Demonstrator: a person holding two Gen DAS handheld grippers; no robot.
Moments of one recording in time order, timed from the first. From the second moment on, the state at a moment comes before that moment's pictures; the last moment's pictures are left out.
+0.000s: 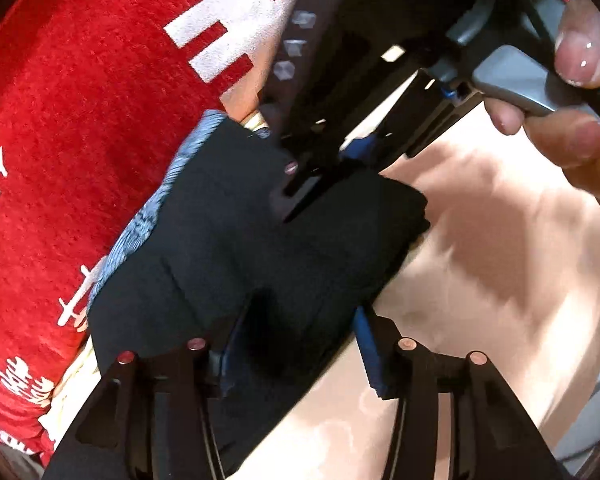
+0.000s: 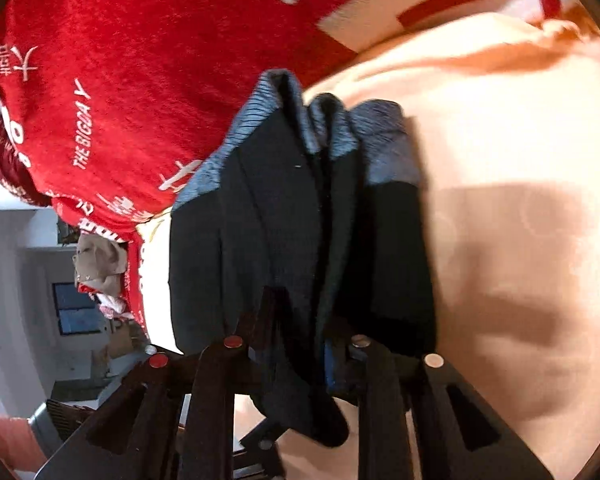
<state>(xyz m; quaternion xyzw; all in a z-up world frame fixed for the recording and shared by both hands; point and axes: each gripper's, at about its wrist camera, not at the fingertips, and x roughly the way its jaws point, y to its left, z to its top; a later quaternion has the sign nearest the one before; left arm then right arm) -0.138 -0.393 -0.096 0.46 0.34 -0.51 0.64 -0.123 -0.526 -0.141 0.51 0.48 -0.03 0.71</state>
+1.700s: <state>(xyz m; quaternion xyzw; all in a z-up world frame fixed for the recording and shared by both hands) 0.018 -0.247 -0.066 0.30 0.58 -0.39 0.65 -0.136 -0.359 -0.065 0.40 0.57 -0.19 0.70</state>
